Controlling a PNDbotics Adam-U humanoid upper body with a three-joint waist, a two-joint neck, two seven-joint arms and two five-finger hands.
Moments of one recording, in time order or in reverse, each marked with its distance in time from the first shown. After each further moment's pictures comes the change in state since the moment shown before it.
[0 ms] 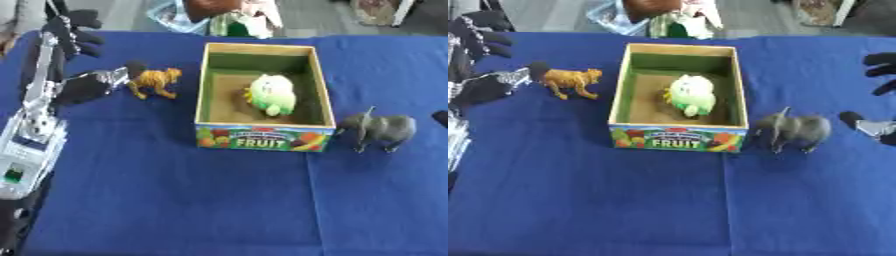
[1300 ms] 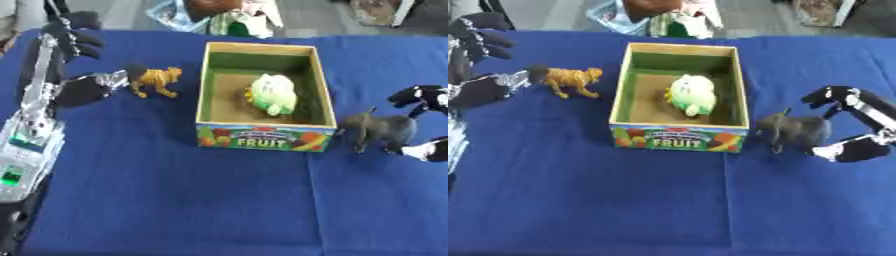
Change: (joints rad) left arm -0.008 -0.008 -0.012 0.000 0.000 -0.002 -0.020; right arm -0.104 0.114 0.079 0.194 0.160 -0.062 0.198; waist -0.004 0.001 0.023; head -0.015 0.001
